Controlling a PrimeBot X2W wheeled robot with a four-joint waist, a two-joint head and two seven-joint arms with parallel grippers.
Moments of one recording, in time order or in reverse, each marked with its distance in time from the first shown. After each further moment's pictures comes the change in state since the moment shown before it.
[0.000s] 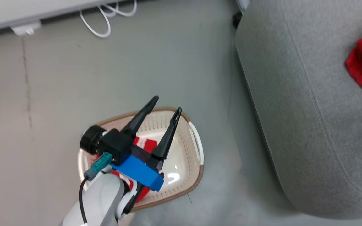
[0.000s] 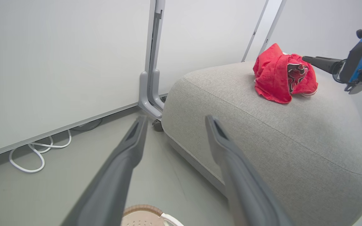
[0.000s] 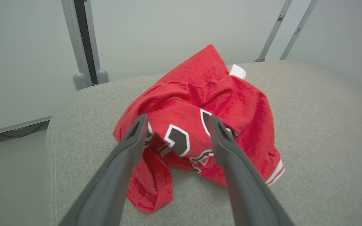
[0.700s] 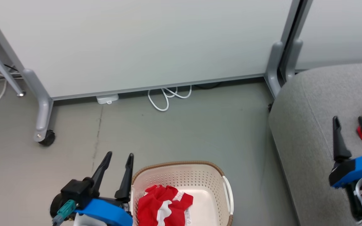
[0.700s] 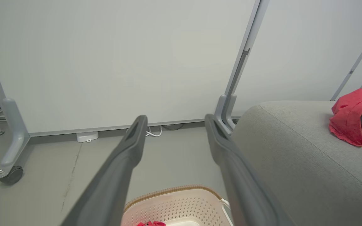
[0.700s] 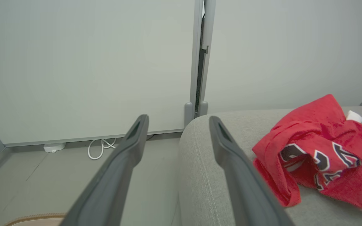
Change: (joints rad) left arm 0.332 -0.064 0.299 0.068 0.014 -0.004 -0.001; right arm 0.503 0.143 0.240 -0.500 0.137 0.000 0.128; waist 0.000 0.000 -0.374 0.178
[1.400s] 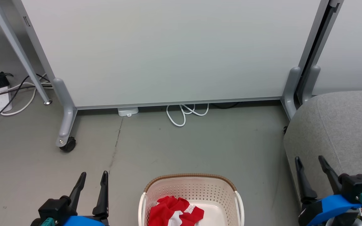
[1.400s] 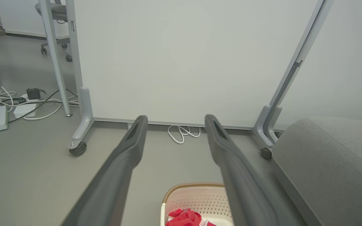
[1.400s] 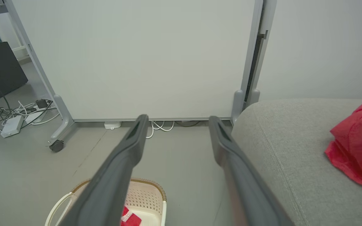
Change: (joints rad) left arm 0.103 0.002 0.152 0.027 0.023 0.000 0.000; right arm 0.254 0.129 0.107 -0.206 -0.004 0.000 0.053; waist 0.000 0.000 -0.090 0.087
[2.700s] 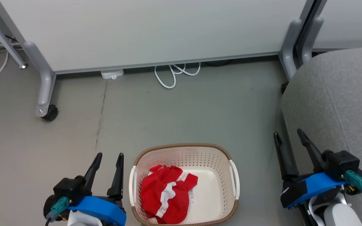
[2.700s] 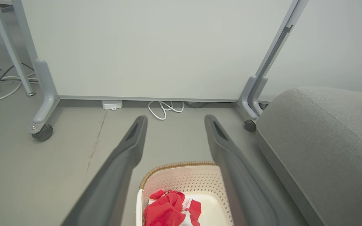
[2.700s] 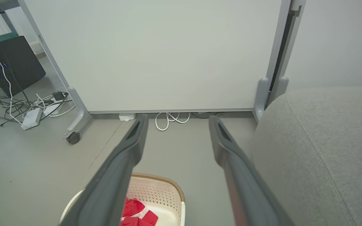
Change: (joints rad) left arm -0.097 -0.009 -0.075 0.037 -0.017 -0.004 0.000; right arm -0.094 0.006 0.107 -0.025 0.037 0.000 0.000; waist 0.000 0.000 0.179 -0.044
